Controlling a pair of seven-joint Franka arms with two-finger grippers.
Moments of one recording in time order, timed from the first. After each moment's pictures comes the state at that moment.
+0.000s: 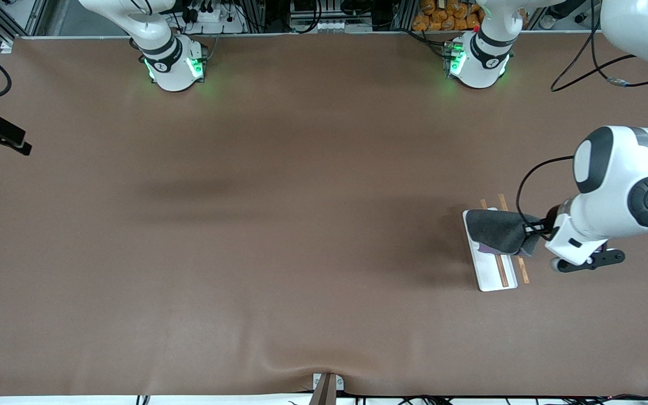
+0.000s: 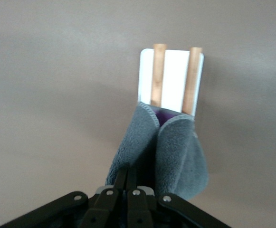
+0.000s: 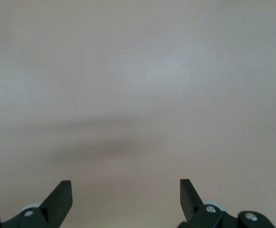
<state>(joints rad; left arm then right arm) 0.05 0.43 -0.16 -1.57 0.15 1.82 -0.32 0.02 -0.02 -0.11 -1.56 -0.02 1.55 -0.03</state>
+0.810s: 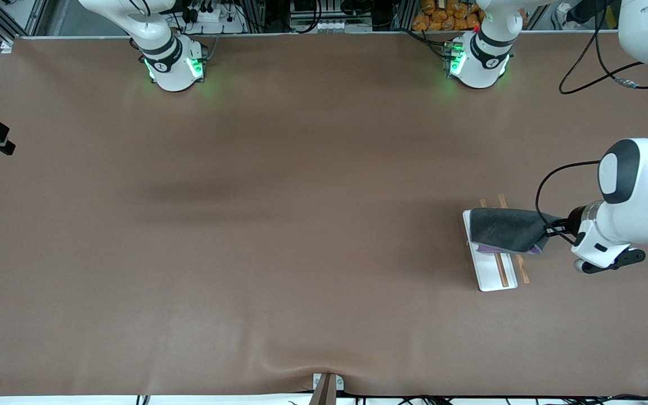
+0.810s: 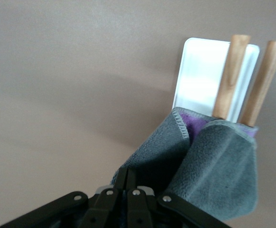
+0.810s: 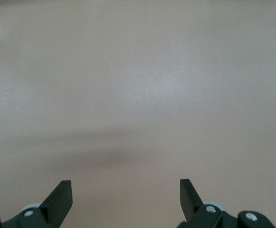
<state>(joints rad) 0.15 0.46 -0.16 -1.59 0.14 1.82 -0.27 0.02 -0.01 -0.10 -1.49 -0.03 1.55 -0.04</state>
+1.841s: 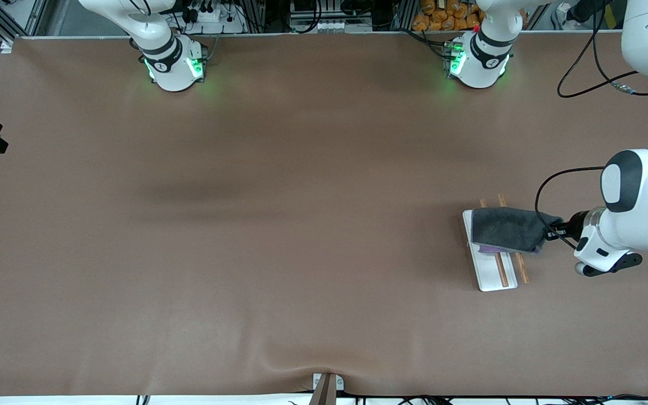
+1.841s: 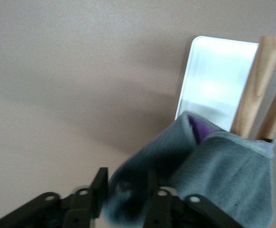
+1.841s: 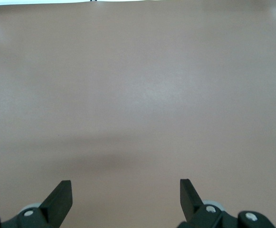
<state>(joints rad) 0.18 0.50 -0.17 -1.59 0.11 1.86 -0.25 0.02 -0.01 -0.10 -1.46 -0.04 1.55 -0.04</state>
